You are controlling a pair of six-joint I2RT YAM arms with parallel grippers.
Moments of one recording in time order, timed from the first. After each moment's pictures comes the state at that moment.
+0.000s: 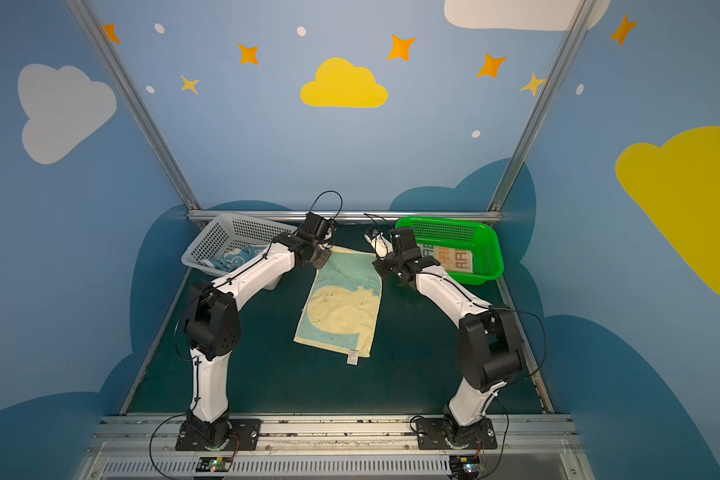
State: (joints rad) left arm -0.50 2.06 1.82 -0.68 -0.33 0.18; right arm 0.42 1.70 1.29 -0.27 -0.11 -0.35
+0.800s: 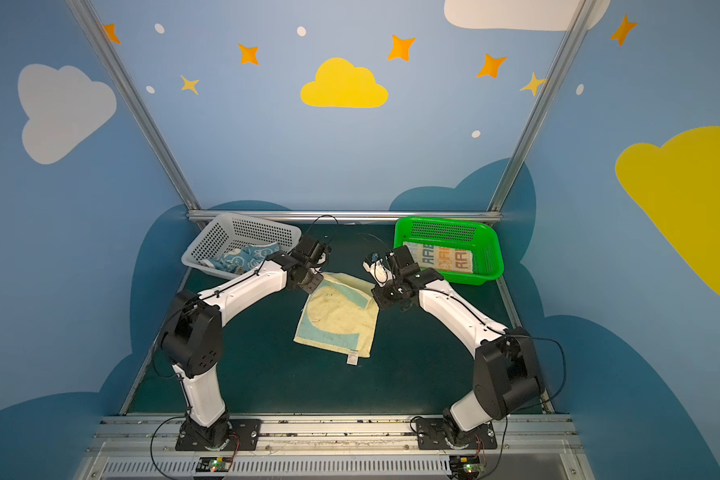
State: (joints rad) left arm -0.54 1.86 1.46 -0.69 -0.33 0.14; right arm 0.52 1.51 1.15 -0.64 -0.21 -0.15
